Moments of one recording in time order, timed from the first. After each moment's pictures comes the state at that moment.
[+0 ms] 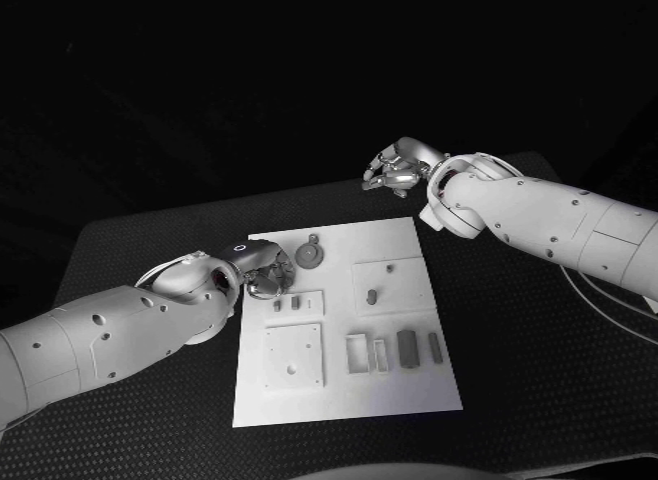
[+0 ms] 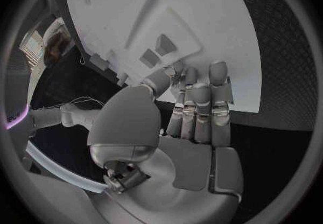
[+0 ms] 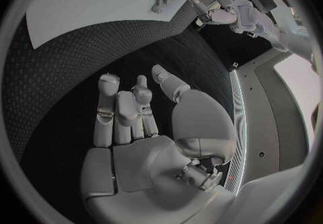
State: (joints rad) left arm 1.20 -0.56 -0.18 1.22 -1.46 -0.30 -0.03; left_hand 1.17 -0.12 0.57 -0.28 0.17 0.96 0.15 0.17 0.57 1.24 0.07 0.07 0.39 1.17 -0.05 1.31 0.61 0.02 1.31 -0.16 0.40 1.31; right arm 1.28 -0.67 0.04 1.11 -1.10 -0.30 -0.02; right_hand 0.99 -0.10 0.59 -0.26 0.06 0.97 0.09 0.31 0.52 1.17 -0.01 1.09 1.12 1.29 -0.11 1.39 0.94 0.23 1.26 -0.05 0.82 1.31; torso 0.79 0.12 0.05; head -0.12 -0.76
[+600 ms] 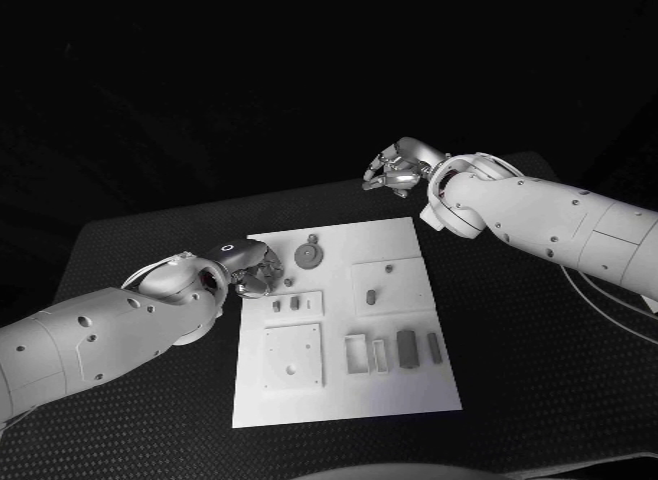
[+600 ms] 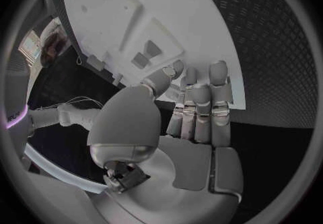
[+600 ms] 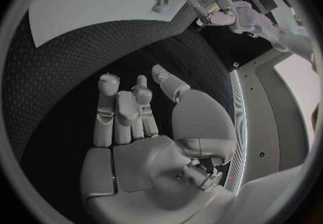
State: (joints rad) left arm 1.20 -0.60 -0.18 1.21 -1.46 -0.30 -0.03; left_hand 1.18 -0.12 0.57 -0.28 0.17 0.93 0.16 0.16 0.56 1.23 0.07 0.07 0.39 1.17 -0.05 1.32 0.61 0.02 1.32 -0.15 0.40 1.31; right arm 1.28 -0.67 0.04 1.11 -1.10 -0.30 -0.02; right_hand 0.99 -0.10 0.59 -0.26 0.06 0.97 0.10 0.30 0.52 1.17 -0.01 1.09 1.12 1.29 -0.11 1.39 0.94 0.23 1.26 -0.05 0.82 1.31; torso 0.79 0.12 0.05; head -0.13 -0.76
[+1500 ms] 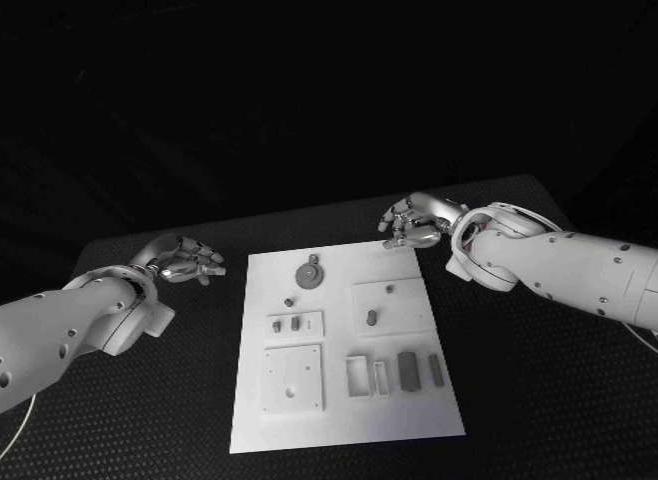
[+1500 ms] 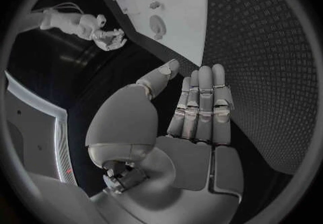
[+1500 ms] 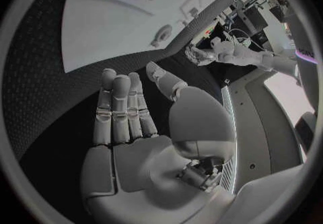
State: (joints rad) left arm 1.23 -0.79 -0.13 1.22 -0.67 -0.35 0.09; left_hand 1.11 -0.14 0.58 -0.27 0.14 0.90 0.17 0.21 0.56 1.15 0.13 0.06 0.39 0.93 0.05 0.85 0.40 0.05 1.00 -0.05 0.08 1.12; right arm 1.25 -0.86 -0.05 1.32 -1.22 -0.30 0.04; right_hand 1.09 -0.13 0.63 -0.29 0.06 0.87 0.16 0.26 0.52 0.94 0.06 0.63 0.76 1.11 -0.06 1.04 0.79 0.26 1.02 0.05 0.58 1.24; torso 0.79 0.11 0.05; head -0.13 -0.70
